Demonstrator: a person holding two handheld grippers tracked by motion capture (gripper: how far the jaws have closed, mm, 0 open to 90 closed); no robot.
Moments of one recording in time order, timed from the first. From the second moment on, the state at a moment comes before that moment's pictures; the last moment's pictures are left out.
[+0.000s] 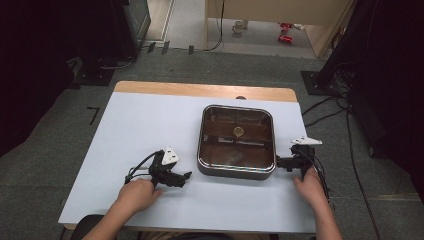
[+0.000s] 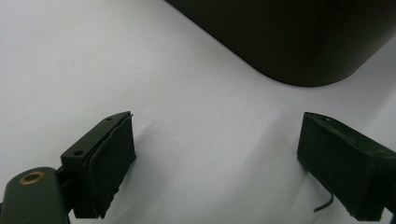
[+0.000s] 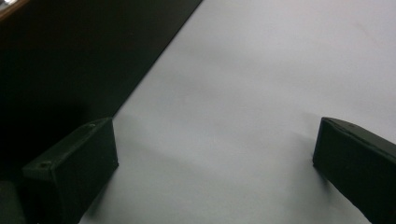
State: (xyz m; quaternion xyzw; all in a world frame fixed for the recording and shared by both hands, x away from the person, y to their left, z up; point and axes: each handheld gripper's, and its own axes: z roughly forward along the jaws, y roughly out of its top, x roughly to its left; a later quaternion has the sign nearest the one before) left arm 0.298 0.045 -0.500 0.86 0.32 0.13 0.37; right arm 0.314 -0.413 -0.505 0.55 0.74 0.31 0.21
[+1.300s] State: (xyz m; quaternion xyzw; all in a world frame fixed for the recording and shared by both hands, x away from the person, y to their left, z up) left arm 0.300 0.042 -0.497 0.87 0.32 0.13 0.35; right arm 0.314 -0.413 -0.505 0.55 0.74 0.31 0.21
